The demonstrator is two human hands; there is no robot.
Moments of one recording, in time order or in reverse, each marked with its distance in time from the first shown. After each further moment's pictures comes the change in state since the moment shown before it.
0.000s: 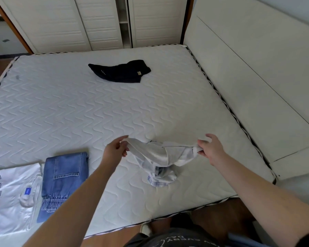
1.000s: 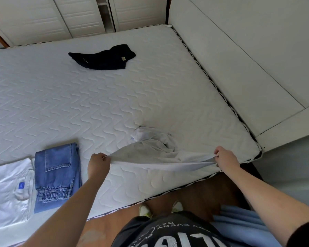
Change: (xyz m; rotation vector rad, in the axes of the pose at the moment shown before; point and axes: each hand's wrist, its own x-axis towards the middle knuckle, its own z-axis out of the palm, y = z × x) left_hand -0.060 -0.069 0.008 0.709 0.115 -0.164; right_hand 0.011 0.121 -0.147 -1.126 0.024 -0.200
